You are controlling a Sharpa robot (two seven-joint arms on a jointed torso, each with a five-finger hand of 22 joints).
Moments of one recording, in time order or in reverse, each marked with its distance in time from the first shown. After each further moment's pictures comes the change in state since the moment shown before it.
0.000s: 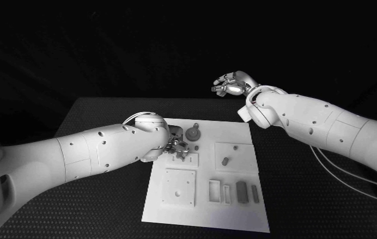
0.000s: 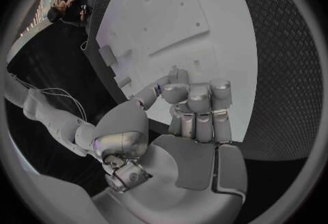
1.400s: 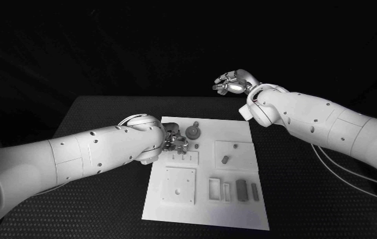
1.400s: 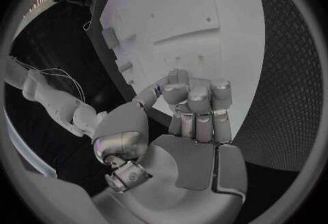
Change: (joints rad) left arm -0.006 -0.046 -0.008 0.052 0.129 -0.169 -0.018; left_hand -0.035 0.017 0.010 -0.010 0.000 0.000 0.000 0.011 -0.002 -0.002 0.002 0.009 -0.006 0.001 -0.001 0.009 -0.011 0.000 -0.003 0.004 0.004 0.000; right arm -0.001 -0.007 0.000 0.000 0.000 0.001 -0.003; right_hand 0.000 0.000 0.000 0.000 0.018 0.002 -0.002 0.000 -0.004 0.000 0.000 0.000 -0.012 0.000 0.000 -0.004 0.004 0.000 -0.004 0.004 -0.004 0.006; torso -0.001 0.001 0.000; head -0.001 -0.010
